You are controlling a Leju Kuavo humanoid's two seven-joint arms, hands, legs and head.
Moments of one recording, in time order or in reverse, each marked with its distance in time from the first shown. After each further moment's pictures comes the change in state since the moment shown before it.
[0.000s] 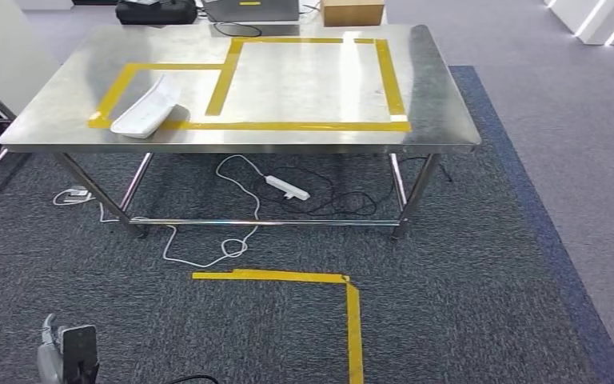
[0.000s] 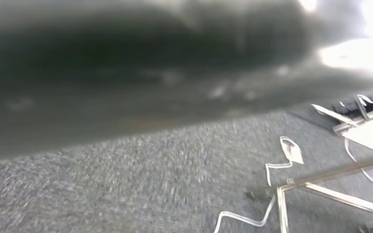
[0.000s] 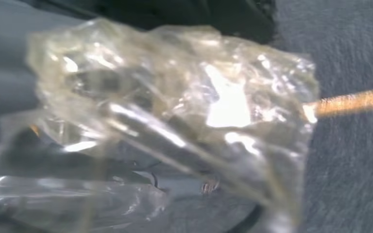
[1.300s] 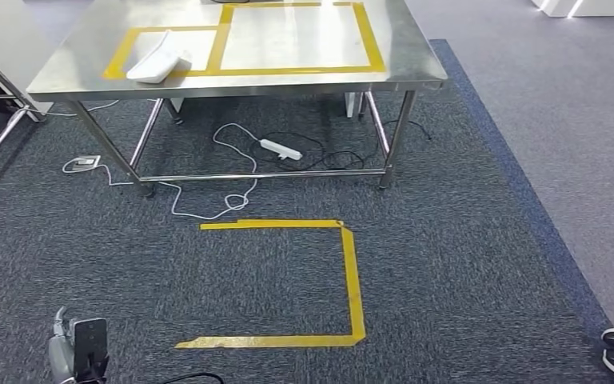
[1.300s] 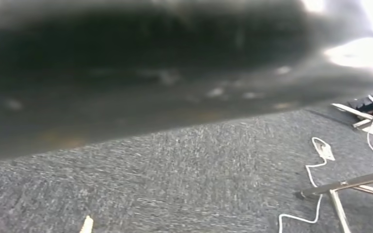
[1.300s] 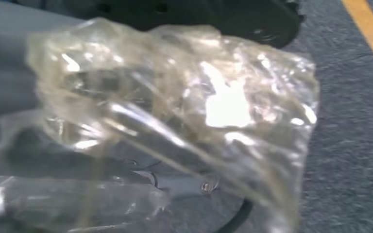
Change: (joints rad) left arm -0.038 0.015 -0.058 0.051 0.008 0.033 0.000; right arm -0.005 -0.007 -0.013 -0.005 0.011 0.008 -0.004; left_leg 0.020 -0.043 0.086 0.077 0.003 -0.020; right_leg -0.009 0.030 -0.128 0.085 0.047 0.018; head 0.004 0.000
